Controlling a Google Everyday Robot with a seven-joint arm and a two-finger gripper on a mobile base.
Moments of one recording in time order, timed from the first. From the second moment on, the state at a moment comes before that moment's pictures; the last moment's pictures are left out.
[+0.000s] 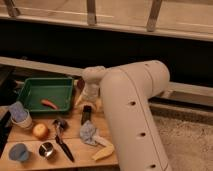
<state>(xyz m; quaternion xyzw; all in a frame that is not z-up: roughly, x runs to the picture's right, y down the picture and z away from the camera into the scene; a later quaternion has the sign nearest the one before) -0.101 0.112 0.892 -0.37 0.22 0.70 0.57</state>
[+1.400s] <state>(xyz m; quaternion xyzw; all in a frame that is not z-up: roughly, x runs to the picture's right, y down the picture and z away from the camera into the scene) -0.090 0.071 0.864 -0.34 0.17 0.72 0.58</state>
